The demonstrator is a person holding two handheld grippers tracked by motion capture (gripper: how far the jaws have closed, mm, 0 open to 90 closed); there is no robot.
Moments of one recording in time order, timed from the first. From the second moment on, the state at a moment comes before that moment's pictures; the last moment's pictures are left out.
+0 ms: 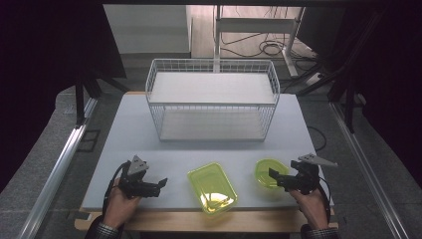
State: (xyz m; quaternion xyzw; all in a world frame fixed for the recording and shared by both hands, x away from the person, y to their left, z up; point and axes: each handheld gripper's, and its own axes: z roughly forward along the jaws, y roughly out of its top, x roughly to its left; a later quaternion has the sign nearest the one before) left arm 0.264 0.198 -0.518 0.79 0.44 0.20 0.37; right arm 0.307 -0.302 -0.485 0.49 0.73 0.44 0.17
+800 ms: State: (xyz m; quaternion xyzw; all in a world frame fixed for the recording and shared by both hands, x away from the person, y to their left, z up) left arm 0.268 0.195 -0.525 0.80 0.41 0.20 0.39; right arm 0.305 -0.295 -0.480 0.48 0.76 0.40 0.16
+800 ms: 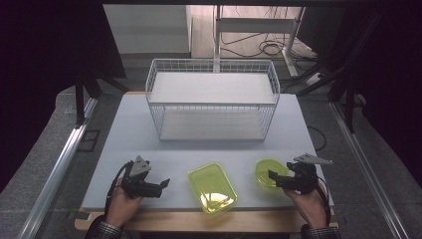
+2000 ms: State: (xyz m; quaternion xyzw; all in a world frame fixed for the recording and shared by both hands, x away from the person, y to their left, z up) left arm 0.269 0.193 -0.527 0.81 0.41 0.20 0.38; right arm 0.303 -0.290 -0.465 0.47 0.77 0.38 0.21
